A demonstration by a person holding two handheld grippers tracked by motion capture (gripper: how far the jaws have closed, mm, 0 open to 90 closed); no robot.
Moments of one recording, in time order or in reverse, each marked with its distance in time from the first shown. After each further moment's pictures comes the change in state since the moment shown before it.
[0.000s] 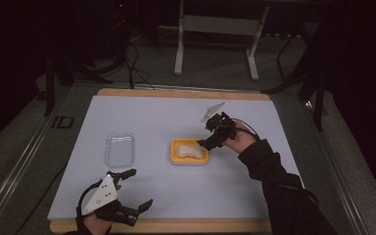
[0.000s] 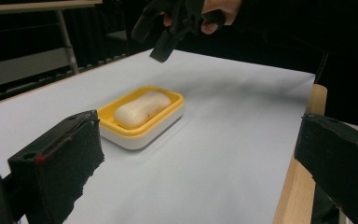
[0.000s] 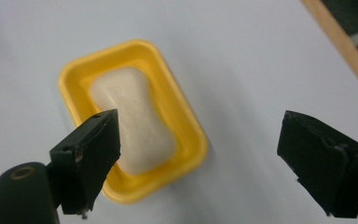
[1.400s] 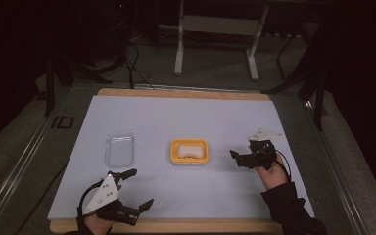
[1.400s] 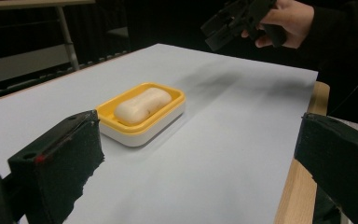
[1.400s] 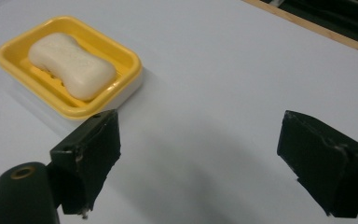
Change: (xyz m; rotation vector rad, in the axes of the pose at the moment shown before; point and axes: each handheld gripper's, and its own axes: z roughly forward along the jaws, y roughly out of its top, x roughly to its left) left arm 0.000 -0.001 0.002 0.009 0.007 -0.003; right arm 0.021 -0.124 -0.054 -0.199 -0.252 0.401
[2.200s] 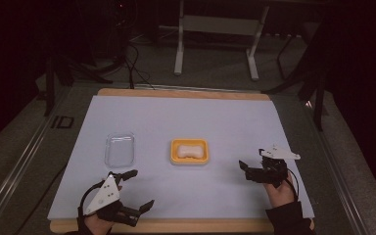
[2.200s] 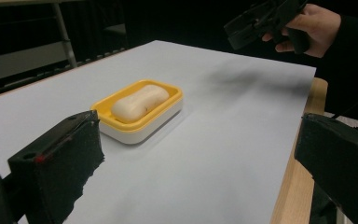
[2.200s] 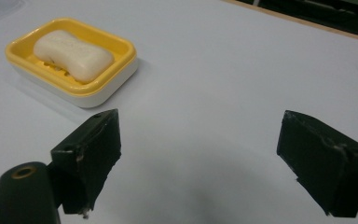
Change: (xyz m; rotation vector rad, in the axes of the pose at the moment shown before) left arm -0.001 0.000 0.001 0.011 -0.007 0.003; right arm 0.011 -0.042 -0.032 -0.083 -0.060 0.100
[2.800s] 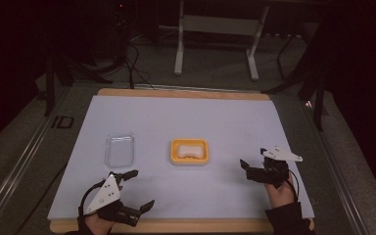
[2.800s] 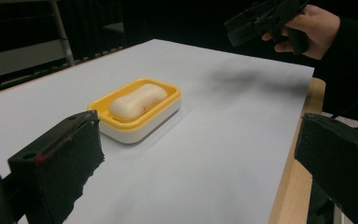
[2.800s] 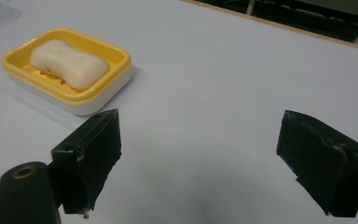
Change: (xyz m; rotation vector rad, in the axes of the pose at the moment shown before) left arm 0.000 0.000 0.002 0.008 -0.008 -0.007; right arm -0.001 -0.003 -0.002 -0.040 -0.018 0.007
